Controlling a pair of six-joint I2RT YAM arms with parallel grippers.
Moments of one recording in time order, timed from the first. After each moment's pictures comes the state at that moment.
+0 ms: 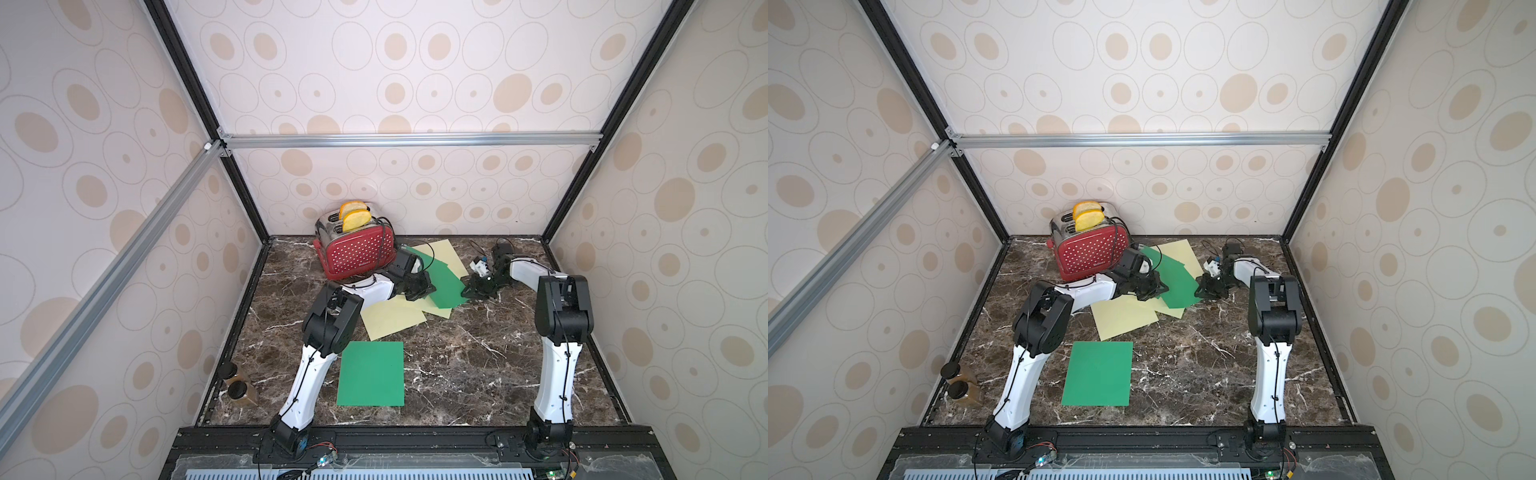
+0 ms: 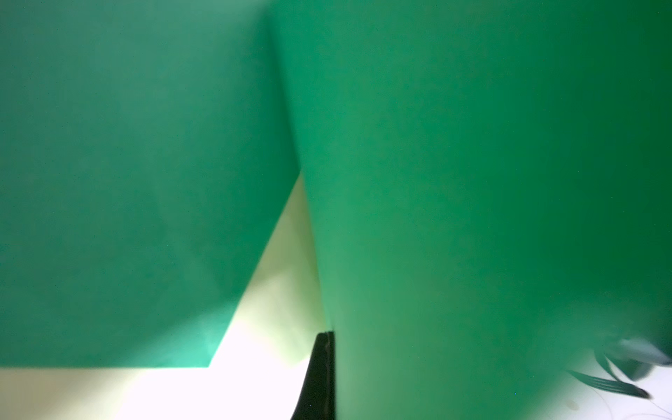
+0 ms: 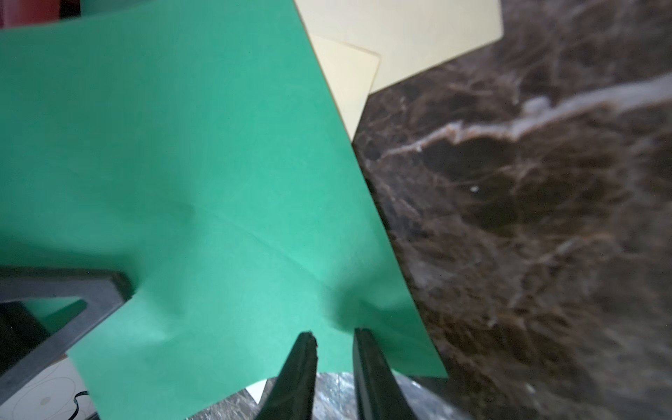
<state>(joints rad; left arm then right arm) -0.57 2.30 1.68 -0.15 0.48 -0.91 0.14 2.20 1.61 -0.74 -0.56 0.09</state>
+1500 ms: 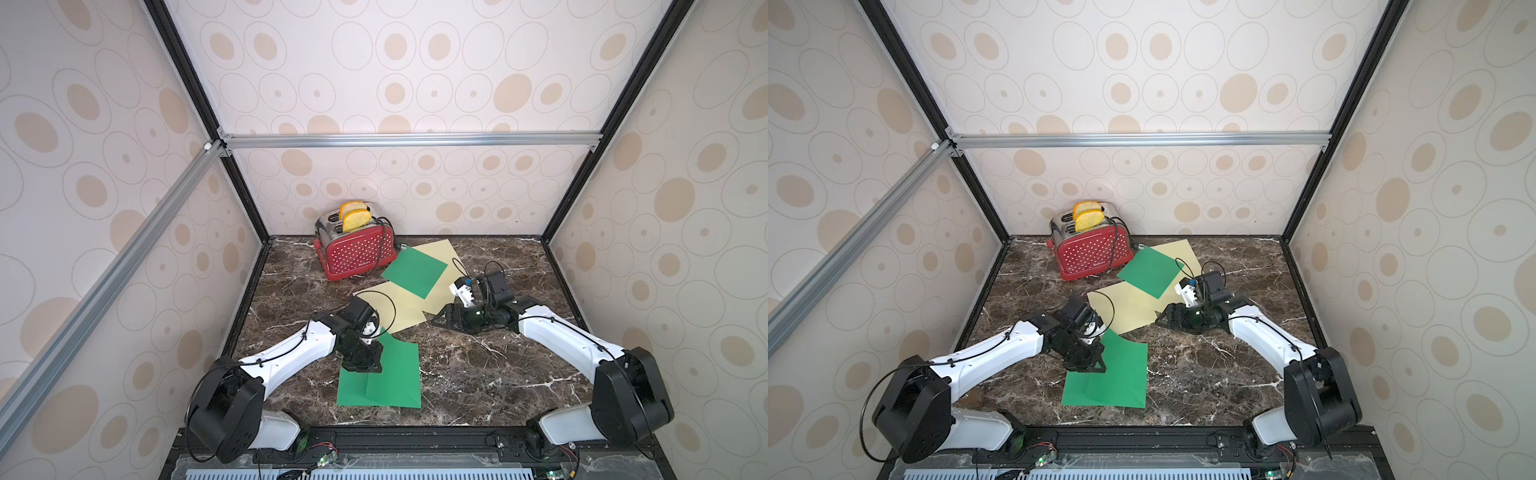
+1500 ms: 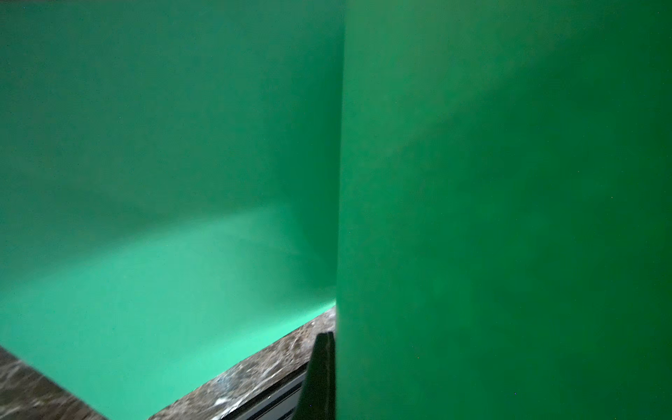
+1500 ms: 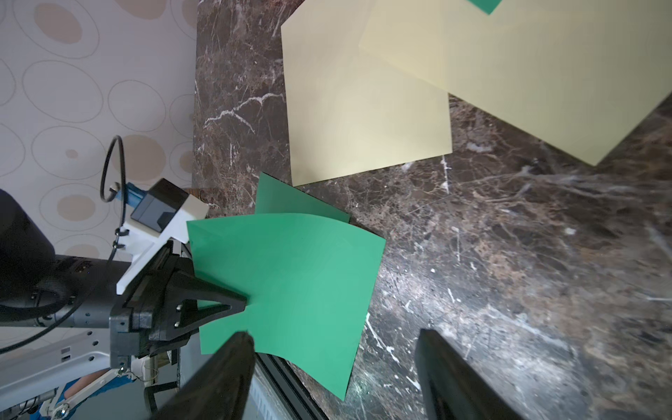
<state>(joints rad) -0.60 1.38 0.86 -0.87 0.45 -0.44 0.51 1.43 0.93 -0.46 -0.63 0.47</state>
